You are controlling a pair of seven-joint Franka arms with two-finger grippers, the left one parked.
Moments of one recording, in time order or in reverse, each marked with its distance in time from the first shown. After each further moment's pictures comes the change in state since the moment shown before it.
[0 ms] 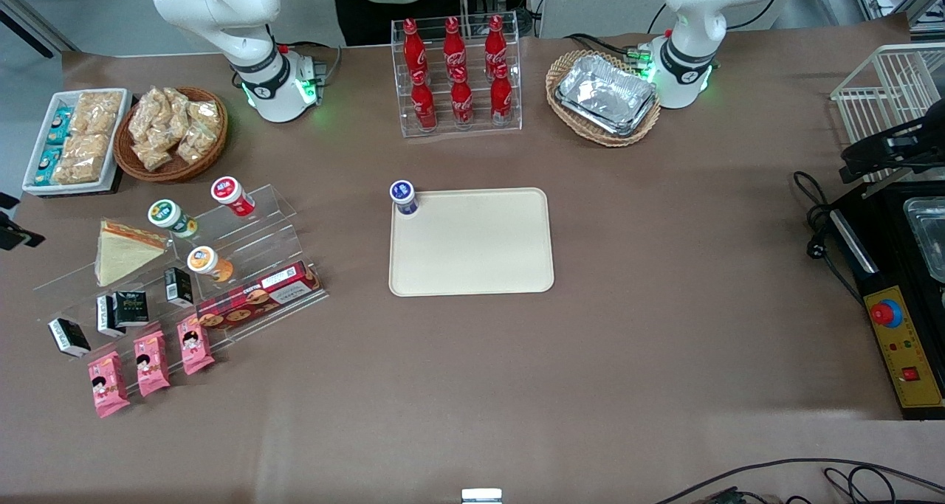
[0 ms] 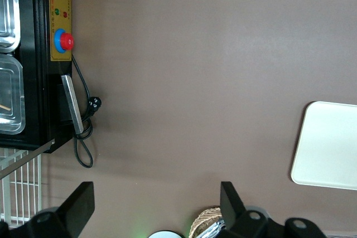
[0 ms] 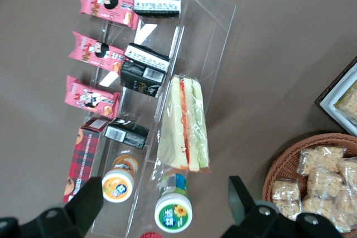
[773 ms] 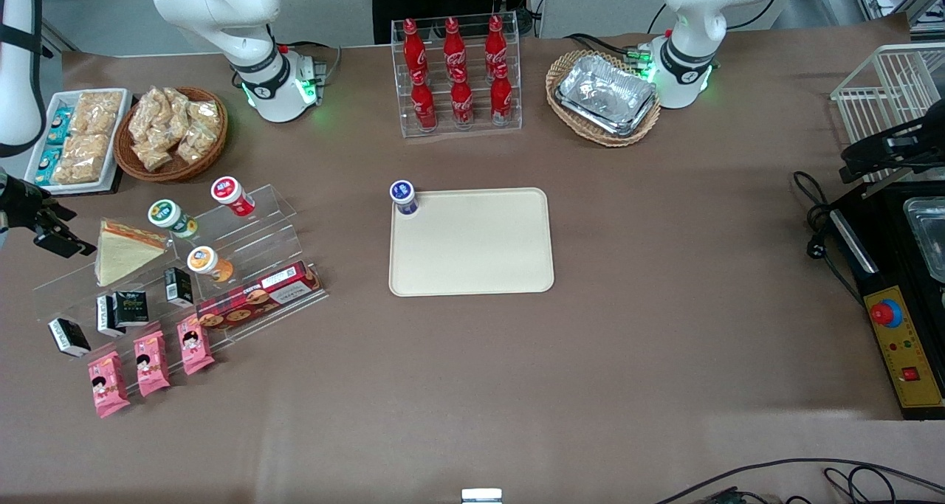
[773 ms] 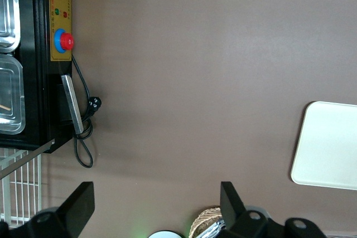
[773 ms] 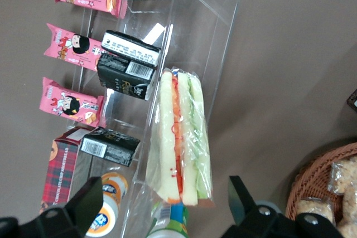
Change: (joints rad) arm -0.004 -0.067 0.000 -0.309 0.000 0.293 0.017
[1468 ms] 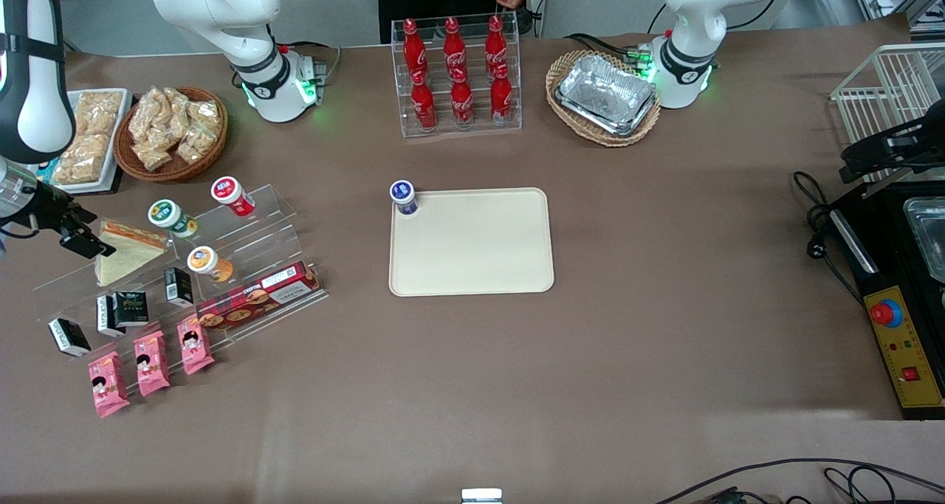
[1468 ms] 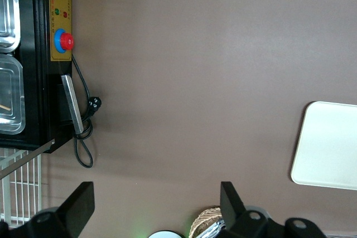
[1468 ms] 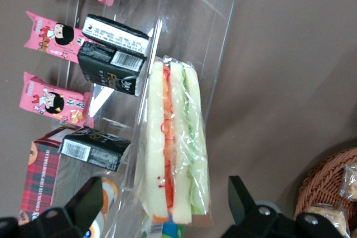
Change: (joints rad) arm 0.000 -0.007 0.000 -0.105 0.000 0.102 0.003
